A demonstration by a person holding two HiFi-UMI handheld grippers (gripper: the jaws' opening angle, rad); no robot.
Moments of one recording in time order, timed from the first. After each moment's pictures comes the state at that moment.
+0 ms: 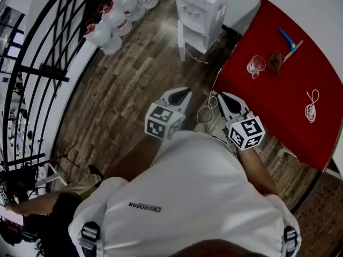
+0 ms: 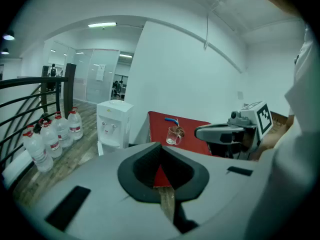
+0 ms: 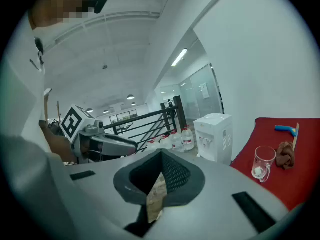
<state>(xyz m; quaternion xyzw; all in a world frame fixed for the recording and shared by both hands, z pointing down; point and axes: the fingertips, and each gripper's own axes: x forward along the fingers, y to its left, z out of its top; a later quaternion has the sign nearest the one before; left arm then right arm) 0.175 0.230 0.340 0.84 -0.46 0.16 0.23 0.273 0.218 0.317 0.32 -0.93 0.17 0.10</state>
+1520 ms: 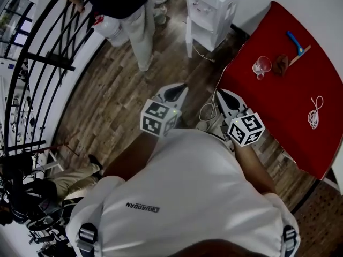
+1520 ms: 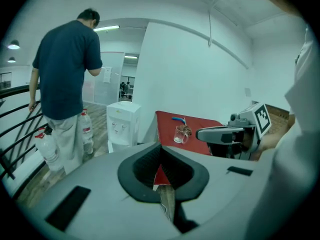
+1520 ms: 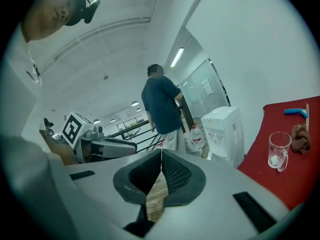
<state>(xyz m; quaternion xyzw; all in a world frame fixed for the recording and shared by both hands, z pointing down) 0.155 0.237 0.330 0.82 -0.50 0.16 0.22 0.259 0.219 0.321 0.28 -0.93 0.22 0.06</state>
